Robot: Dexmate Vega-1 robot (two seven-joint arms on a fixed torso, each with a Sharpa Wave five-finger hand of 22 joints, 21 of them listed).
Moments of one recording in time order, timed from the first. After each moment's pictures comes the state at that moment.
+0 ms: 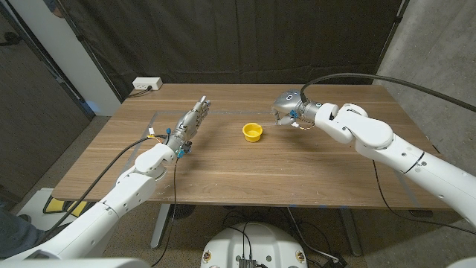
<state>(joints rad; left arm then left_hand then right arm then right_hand) 1.02 0.67 0.35 -1.60 -0.64 -0.23 -0.04 0.45 0.06 -0.02 0.07 0.22 0.08 0.02 0.20 0.19 0.06 -0.04 0.20 0.19 -0.06 -0.01 0.18 0.18 -0.17 -0.03 0.20 0.18 -0.71 -0.90 -0.62 -2.02 -1.10 0.03 0.33 0.96 0.05 0.27 -0.13 0.20 1.07 -0.19 0.44 0.23 0.70 -0.21 0.25 0.19 0.53 -0.05 0.20 0.20 0.51 -0.05 0.25 0.20</state>
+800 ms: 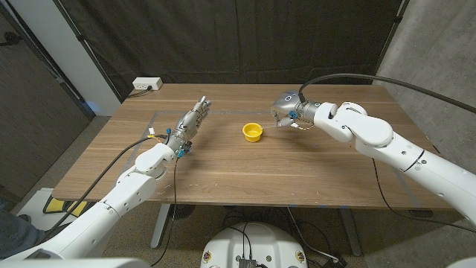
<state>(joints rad) 1.02 0.66 0.35 -1.59 -0.65 -0.23 -0.05 0.45 0.06 -0.02 0.07 0.22 0.08 0.02 0.20 0.19 0.06 -0.04 0.20 0.19 -0.06 -0.01 0.18 0.18 -0.17 -0.03 0.20 0.18 -0.70 -0.90 -0.63 -2.03 -1.09 0.04 0.37 0.98 0.04 0.24 -0.13 0.21 1.08 -0.17 0.43 0.23 0.70 -0.21 0.24 0.19 0.53 -0.05 0.19 0.20 0.50 -0.05 0.25 0.21</state>
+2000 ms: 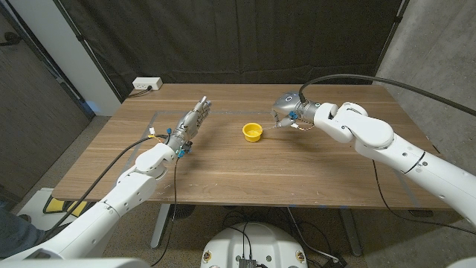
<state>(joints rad) 1.02 0.66 0.35 -1.59 -0.65 -0.23 -0.06 0.46 0.07 -0.02 0.07 0.22 0.08 0.02 0.20 0.19 0.06 -0.04 0.20 0.19 -0.06 -0.01 0.18 0.18 -0.17 -0.03 0.20 0.18 -0.72 -0.90 -0.62 -2.06 -1.09 0.02 0.40 0.98 0.06 0.22 -0.11 0.21 0.98 -0.20 0.38 0.24 0.69 -0.20 0.24 0.19 0.54 -0.05 0.19 0.20 0.51 -0.05 0.26 0.21</state>
